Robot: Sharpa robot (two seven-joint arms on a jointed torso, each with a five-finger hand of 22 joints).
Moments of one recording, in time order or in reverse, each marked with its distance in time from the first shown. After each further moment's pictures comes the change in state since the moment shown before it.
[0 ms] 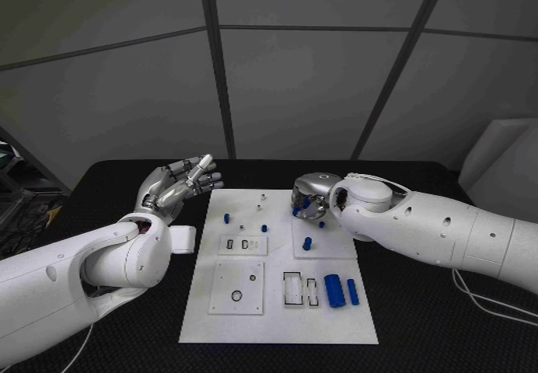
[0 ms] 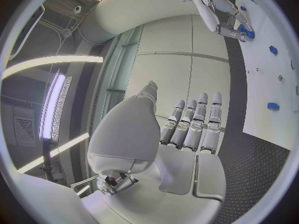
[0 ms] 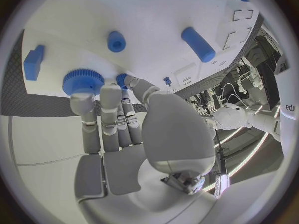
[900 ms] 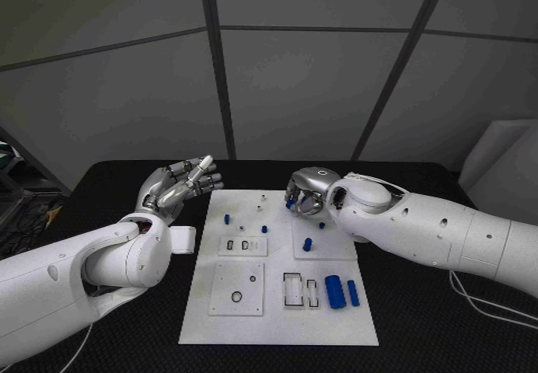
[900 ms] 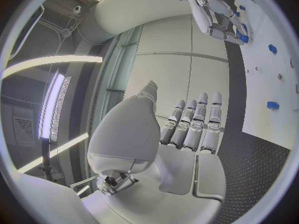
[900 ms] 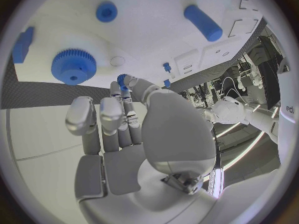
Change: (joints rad) left arm 0.000 -0.004 0.000 -0.006 0.000 0.003 -0.003; left_hand 0.000 0.000 -0.003 -0.003 0.000 0.004 0.004 0.000 0.001 0.000 0.000 0.000 0.000 0.000 0.000 0.005 0.000 0.000 0.000 0.000 0.000 0.001; right arm 0.002 0.021 0.000 -0.002 0.008 -0.125 0.013; right_hand 0.029 0.018 0.078 0.007 -0.051 0.071 -0.007 0.019 0.007 0.084 -0.016 0.009 0.005 0.004 -0.004 0.197 0.195 -0.031 0.082 -0.010 0.120 0.183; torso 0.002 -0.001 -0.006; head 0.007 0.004
